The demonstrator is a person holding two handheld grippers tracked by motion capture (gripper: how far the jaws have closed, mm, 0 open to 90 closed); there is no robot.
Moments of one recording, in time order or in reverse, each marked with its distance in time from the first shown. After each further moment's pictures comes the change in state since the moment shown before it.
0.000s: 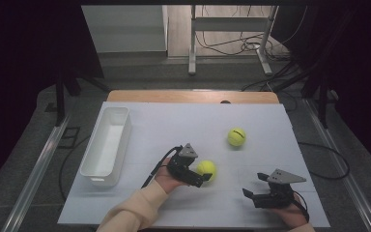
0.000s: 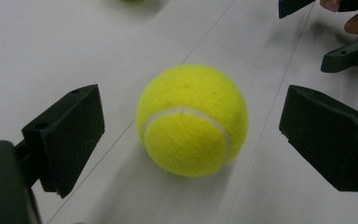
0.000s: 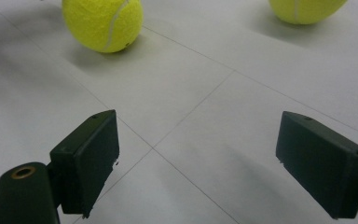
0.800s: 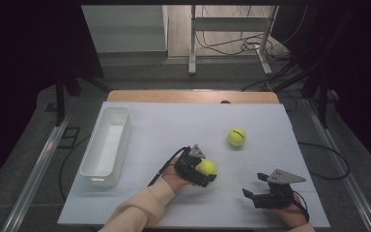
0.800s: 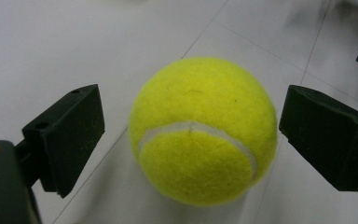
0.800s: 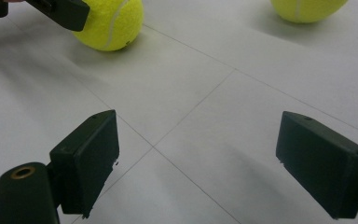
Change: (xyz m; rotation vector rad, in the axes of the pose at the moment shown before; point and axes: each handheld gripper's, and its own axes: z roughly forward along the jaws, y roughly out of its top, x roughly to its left) left arm 0.002 0.003 0.027 0.068 0.004 0.014; right arm 0.000 0.000 0.000 0.012 -0.004 -0.003
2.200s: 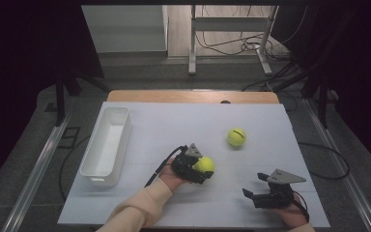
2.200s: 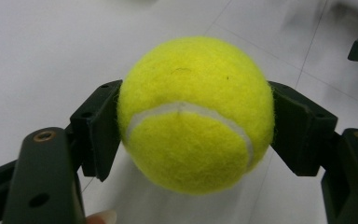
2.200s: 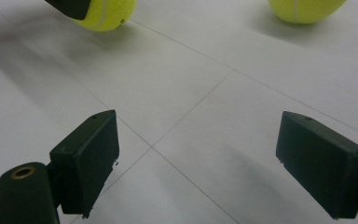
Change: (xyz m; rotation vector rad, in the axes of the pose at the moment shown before) left arm 0.002 -0.001 -0.013 -0.021 0.006 0.006; right arm 0.000 0.000 0.000 -0.007 0.000 -0.001
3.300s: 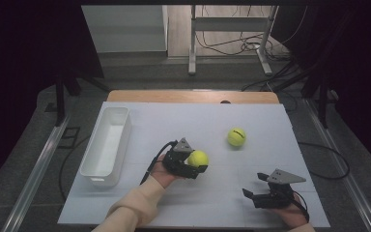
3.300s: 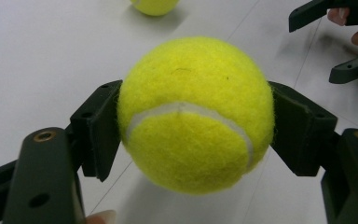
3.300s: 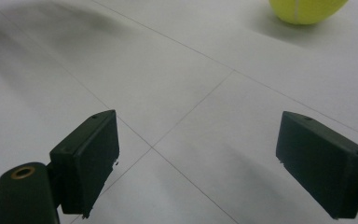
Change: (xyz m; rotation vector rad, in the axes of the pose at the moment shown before) left arm 0.009 0.001 -0.033 -0.083 0.023 -0.022; right arm 0.000 0.000 0.000 -0.004 0.002 -0.003
